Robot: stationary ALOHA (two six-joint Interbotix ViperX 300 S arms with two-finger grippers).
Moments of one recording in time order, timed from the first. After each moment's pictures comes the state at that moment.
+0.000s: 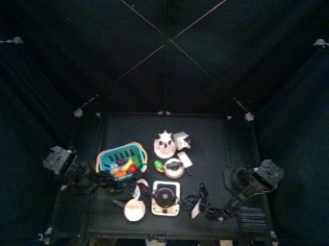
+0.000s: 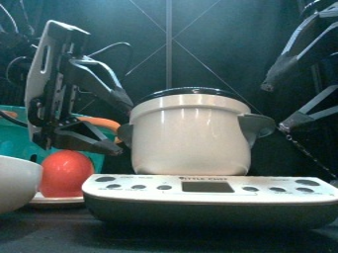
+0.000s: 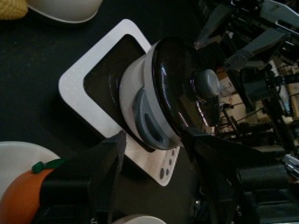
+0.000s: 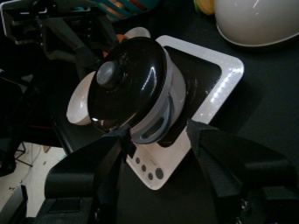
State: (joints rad) left arm -0.35 0.02 0.96 -0.50 -0.56 -0.62; right arm 0.83 0.09 0.78 -1.53 0.99 3.12
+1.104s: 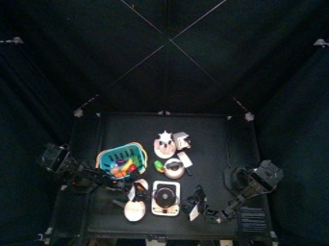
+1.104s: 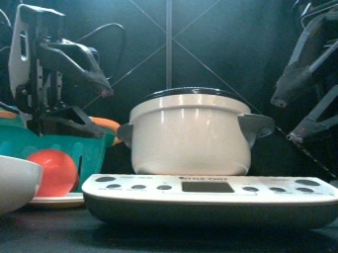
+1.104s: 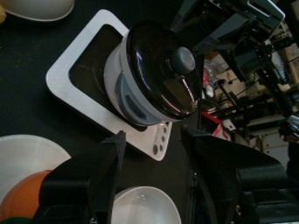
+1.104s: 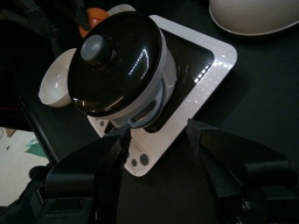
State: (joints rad) left arm -0.34 -0.08 1.01 -0.36 -0.49 -0.61; right arm 0.80 0.10 0.72 -1.41 0.94 2.91
